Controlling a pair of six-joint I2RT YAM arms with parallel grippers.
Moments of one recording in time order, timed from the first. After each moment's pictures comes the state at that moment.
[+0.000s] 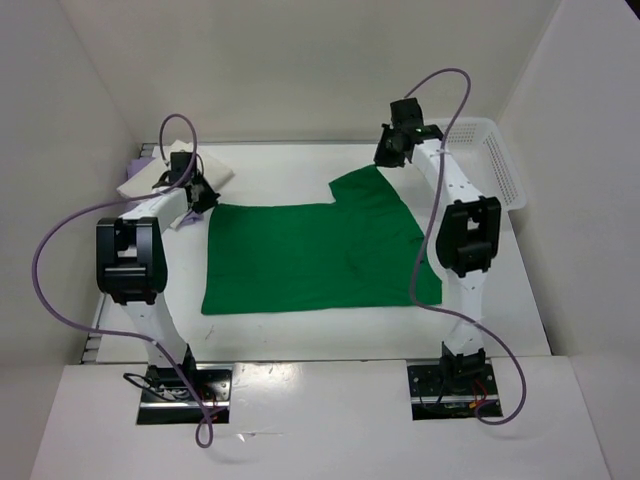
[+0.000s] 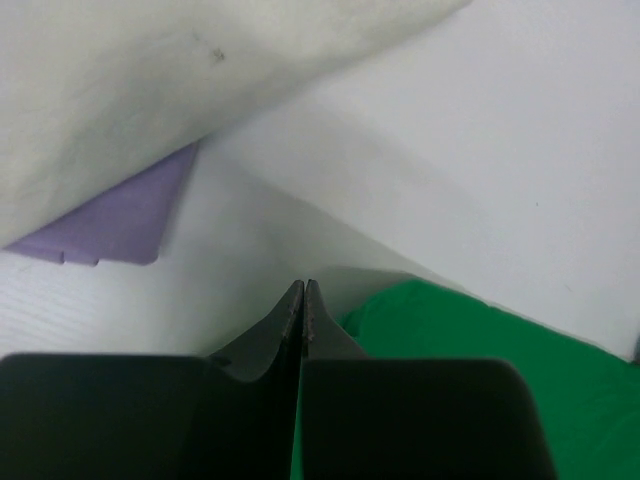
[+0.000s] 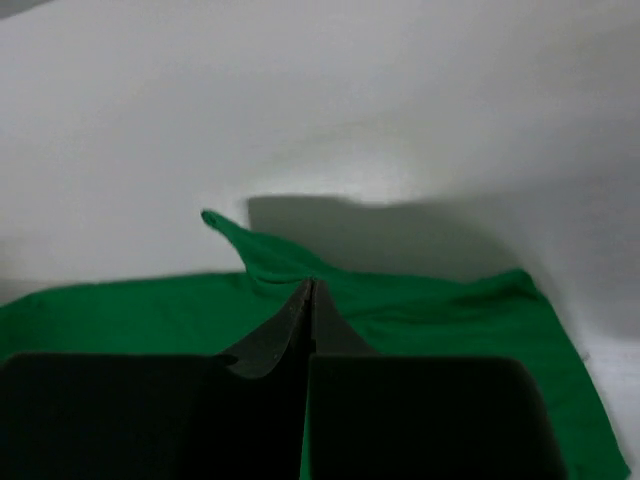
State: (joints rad) left arm 0.06 1.91 1.34 -0.27 -0.01 -0.61; right arm 0.20 2.24 2.13 -0.71 -0.02 0.46
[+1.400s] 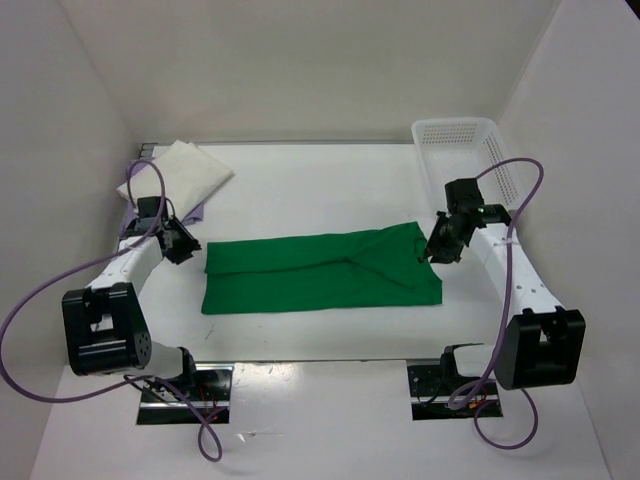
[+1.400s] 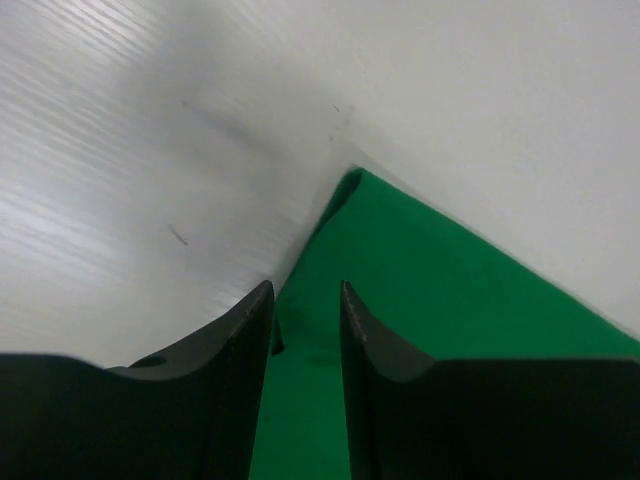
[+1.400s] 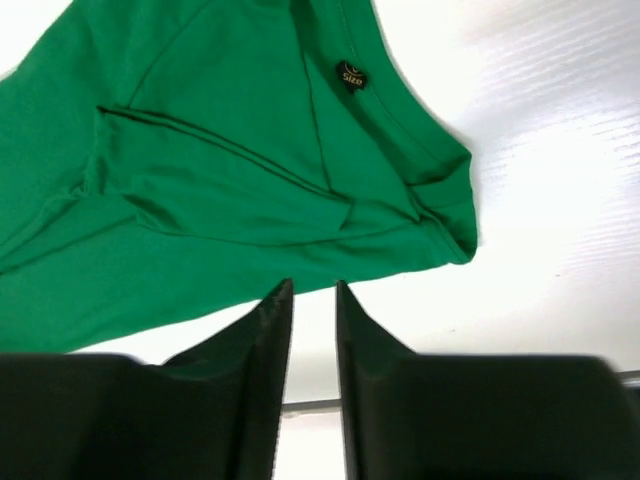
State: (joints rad) left arm 0.18 1.42 0.85 -0.40 0.05 -0.59; right arm 0.06 1.29 1.07 -0.93 -0.02 0.52
